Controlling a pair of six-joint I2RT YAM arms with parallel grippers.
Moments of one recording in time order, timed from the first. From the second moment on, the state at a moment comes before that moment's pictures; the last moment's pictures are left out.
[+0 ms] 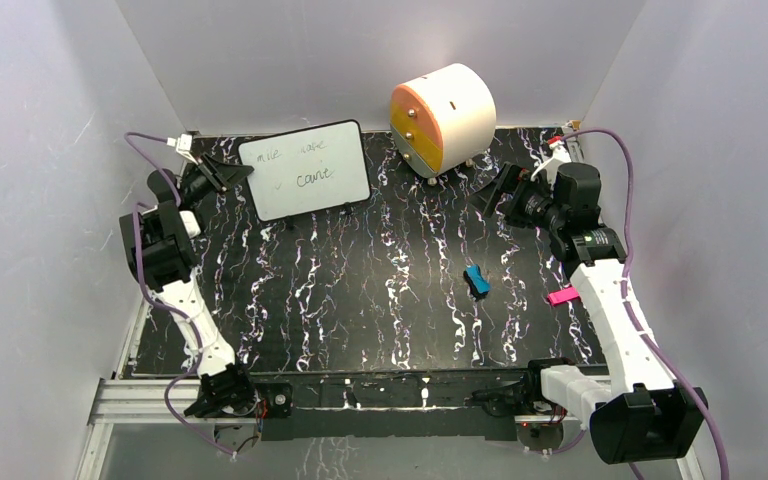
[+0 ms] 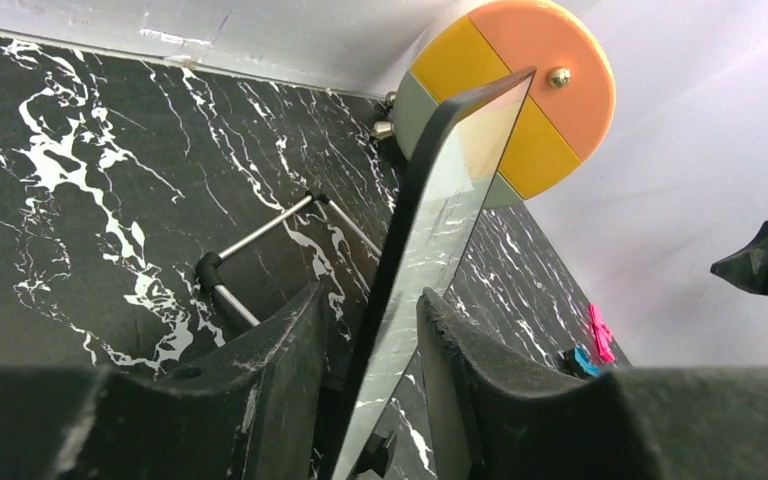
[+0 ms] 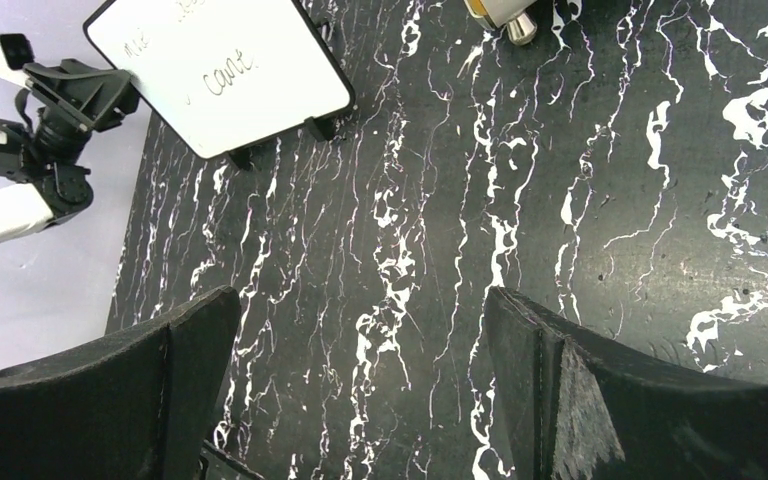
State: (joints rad) left arm 0.39 2.21 1.23 1.11 1.14 -0.89; right arm 0.06 1.04 1.00 -0.39 -0.43 0.47
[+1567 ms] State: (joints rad) left arm 0.14 1.68 0.90 0.48 1.30 -0.31; right arm 0.07 0.98 1.04 -0.40 -0.36 0.48
